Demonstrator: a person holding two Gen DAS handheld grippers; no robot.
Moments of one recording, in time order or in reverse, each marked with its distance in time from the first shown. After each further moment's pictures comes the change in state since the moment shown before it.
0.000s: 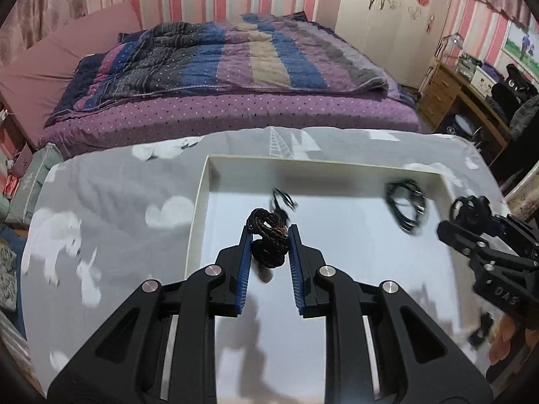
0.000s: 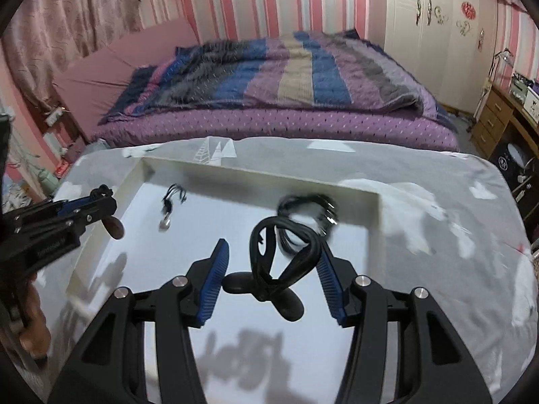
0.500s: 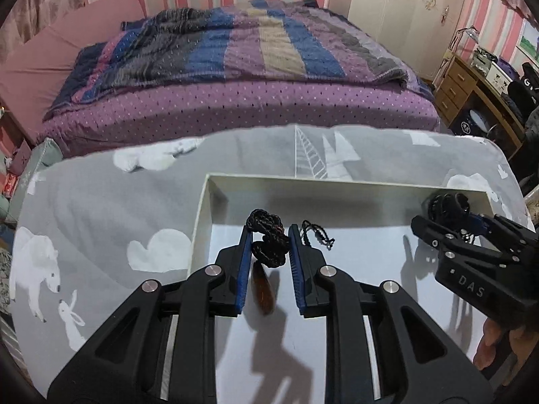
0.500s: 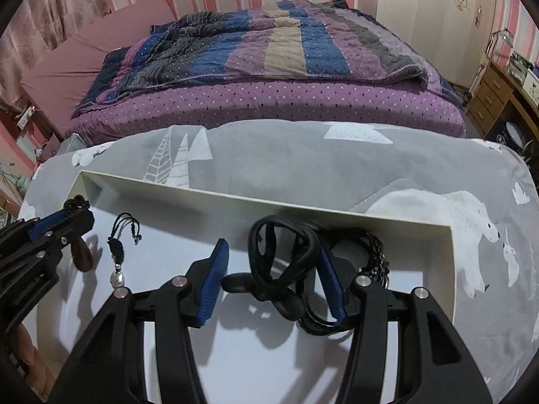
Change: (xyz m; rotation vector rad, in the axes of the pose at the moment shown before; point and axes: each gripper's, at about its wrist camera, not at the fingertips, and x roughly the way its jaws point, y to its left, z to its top) left arm 0.066 0.012 0.026 -0.026 0.069 0.035; right arm 0.091 0.006 0.026 0.041 0.100 -0.055
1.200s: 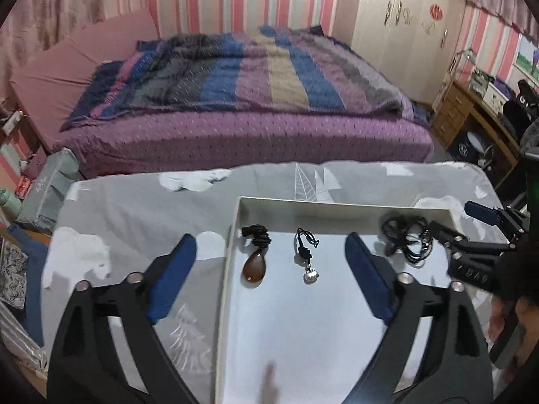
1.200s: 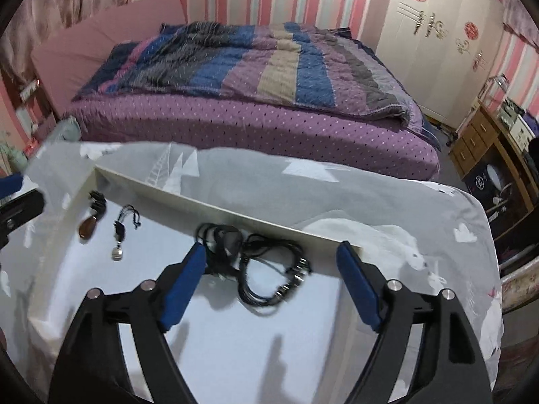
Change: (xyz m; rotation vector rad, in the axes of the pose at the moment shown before) left arm -0.112 0.007 -0.011 -0.027 -0.139 0.016; right arm -0.085 -0.021 0.010 -0.118 -0.074 -0.087
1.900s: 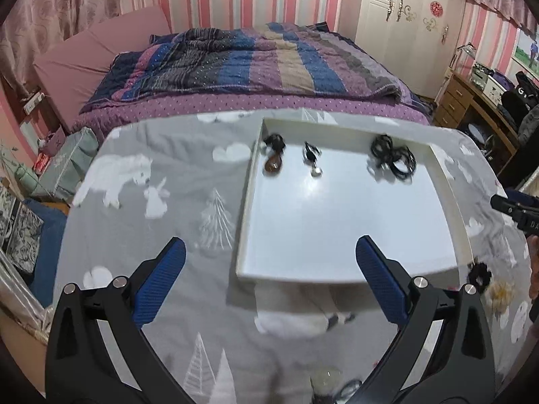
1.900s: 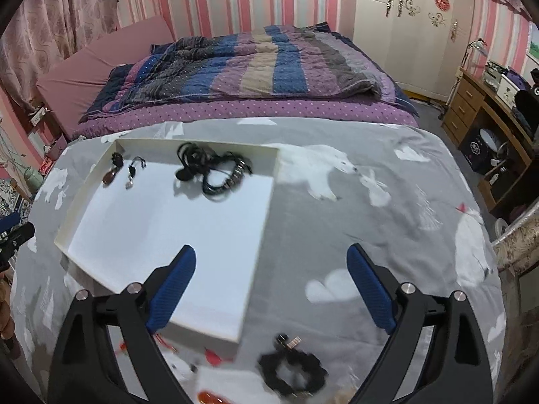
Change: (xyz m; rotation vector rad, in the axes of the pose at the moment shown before) left arm -0.081 0.020 -0.120 -0.003 0.023 0.028; right arm -0.090 -0.082 -0.115 0.118 -0.020 0.045
